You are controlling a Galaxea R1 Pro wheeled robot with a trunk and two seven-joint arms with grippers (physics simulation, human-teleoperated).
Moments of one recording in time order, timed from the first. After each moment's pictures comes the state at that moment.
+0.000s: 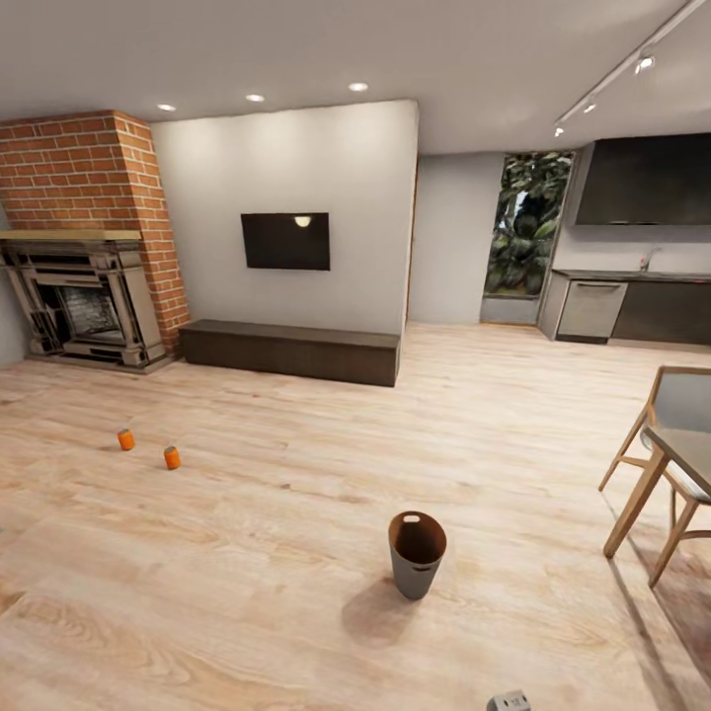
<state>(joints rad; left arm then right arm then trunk) 0.04 0.11 0.16 -0.92 0.04 0.27 -0.84 -0.16 -0.10 0.00 -0.67 0.00 0.29 0.56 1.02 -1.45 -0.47</state>
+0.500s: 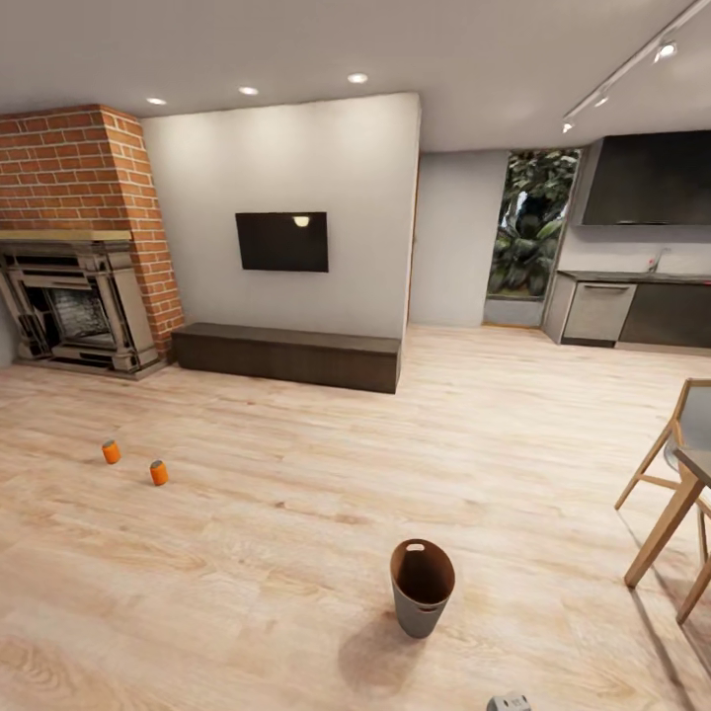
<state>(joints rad) 0.04 0.11 0.16 -0.92 0.04 0.27 -0.84 -0.16 -0.10 0.00 -0.67 0.00 0.29 0.56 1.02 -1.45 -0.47</state>
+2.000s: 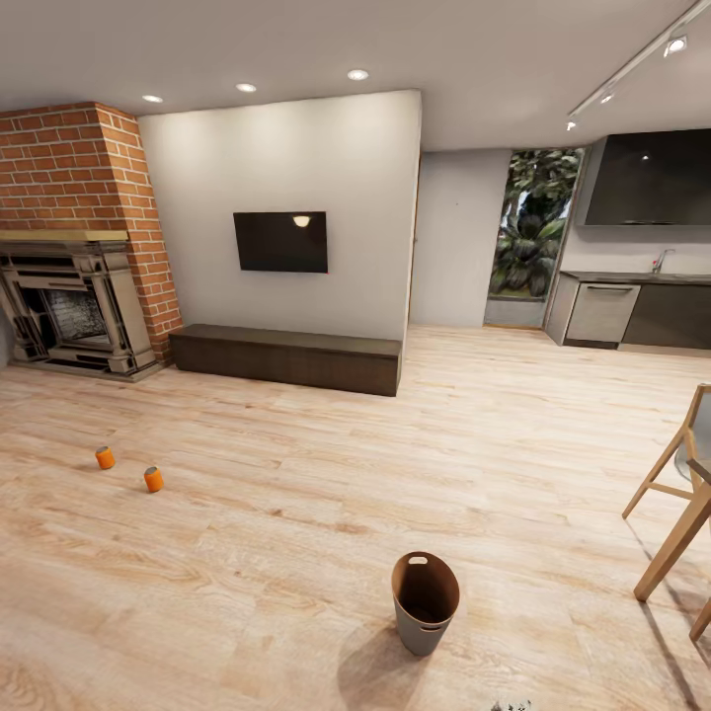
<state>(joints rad) 0.06 0.10 0.16 -0.95 0.05 0.27 -0.86 -0.14 -0.11 0.00 -0.68 0.00 0.28 0.57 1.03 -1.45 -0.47</state>
